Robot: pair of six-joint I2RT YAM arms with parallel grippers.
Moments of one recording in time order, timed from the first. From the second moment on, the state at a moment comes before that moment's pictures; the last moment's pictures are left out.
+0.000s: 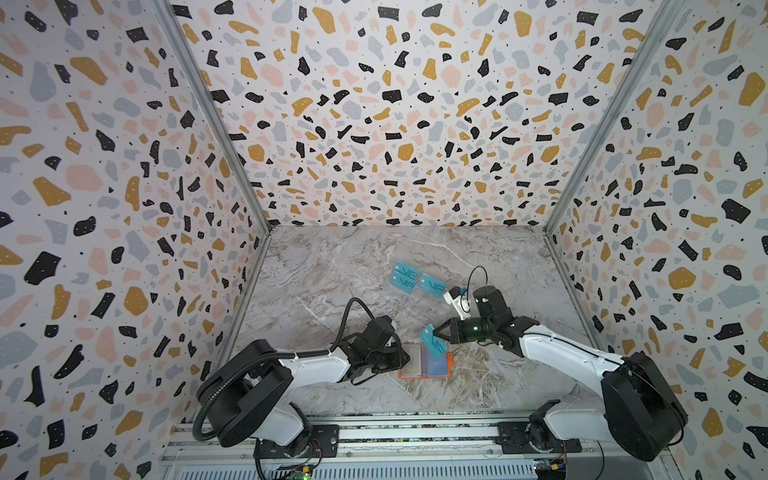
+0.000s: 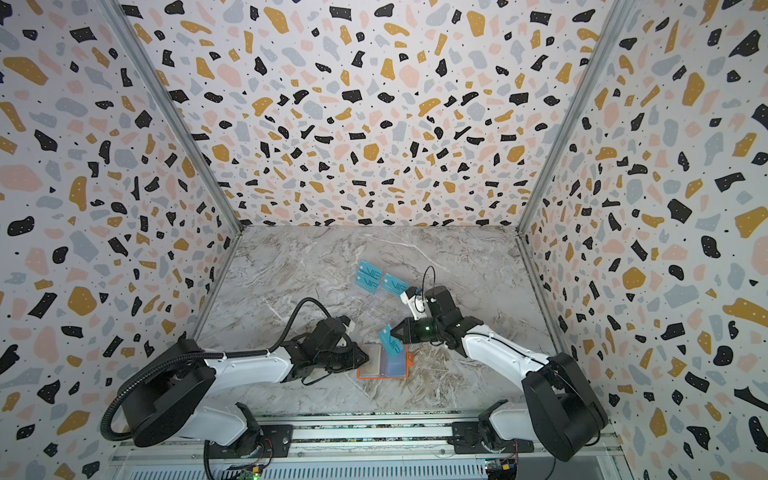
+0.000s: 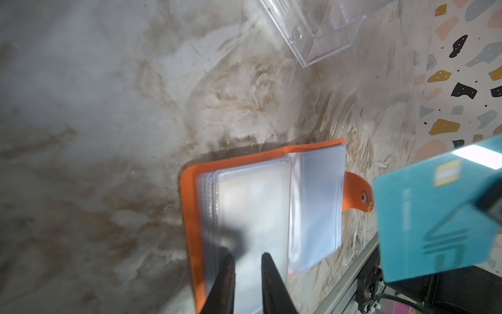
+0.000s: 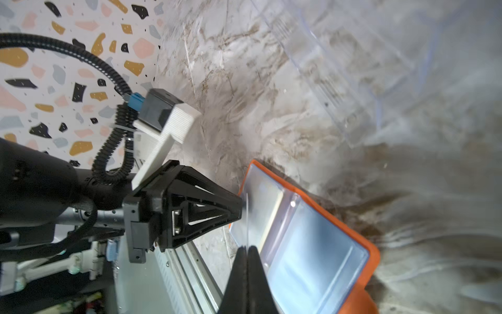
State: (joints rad) left arm -0.81 1.45 0.51 0.08 0.29 -0.92; right arm 0.55 1.30 0.57 -0.05 -0.66 0.56
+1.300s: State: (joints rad) left arm -0.81 1.44 0.51 0.07 0.29 -0.93; right arm 0.61 1.35 0.43 0.16 -0.59 0.81
